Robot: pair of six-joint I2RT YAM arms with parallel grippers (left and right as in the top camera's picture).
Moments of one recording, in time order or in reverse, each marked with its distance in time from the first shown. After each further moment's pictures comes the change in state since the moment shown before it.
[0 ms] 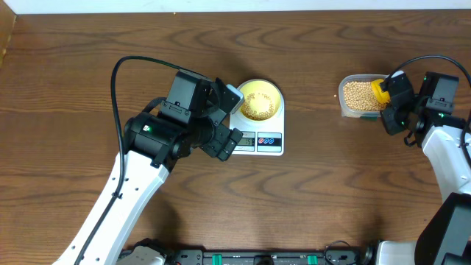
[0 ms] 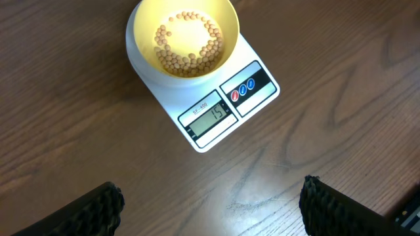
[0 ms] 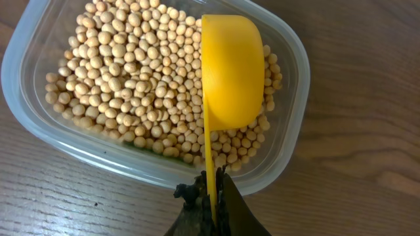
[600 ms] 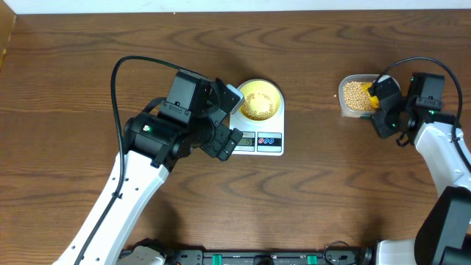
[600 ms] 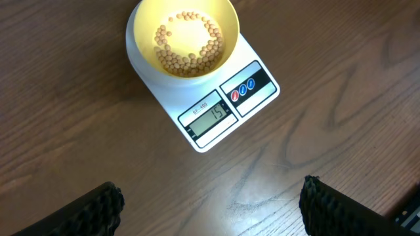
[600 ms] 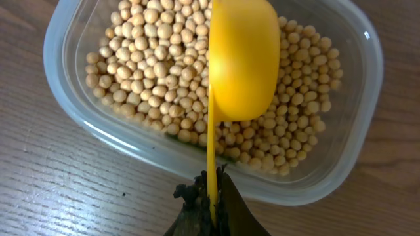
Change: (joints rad) left arm 0.000 0.000 0.000 0.000 0.000 0.000; right arm 0.054 0.037 0.006 -0.050 0.005 -0.016
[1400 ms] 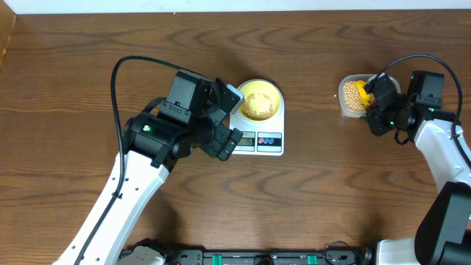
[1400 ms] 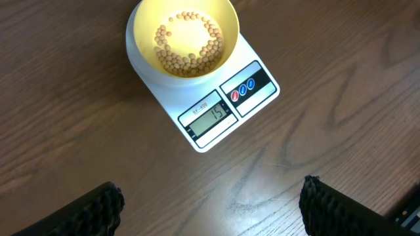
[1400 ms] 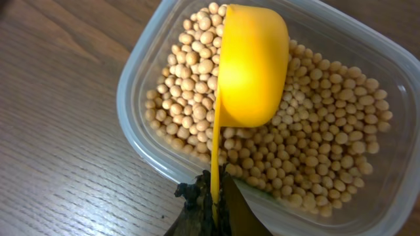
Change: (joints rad) left arm 0.000 0.000 0.000 0.000 0.000 0.000; right arm -0.002 0.021 0.013 0.001 -0.169 0.008
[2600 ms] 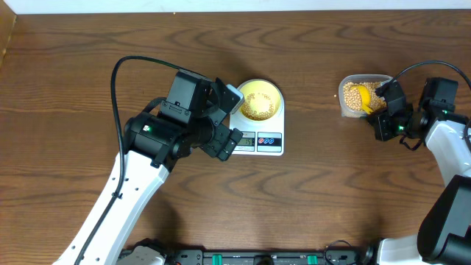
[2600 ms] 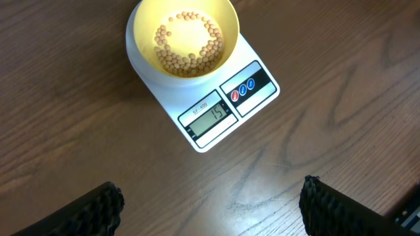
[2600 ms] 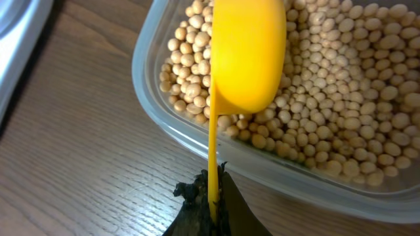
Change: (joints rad) left arm 0.000 0.000 0.000 0.000 0.000 0.000; right arm -0.100 0.024 0.001 -0.087 -0.183 0.054
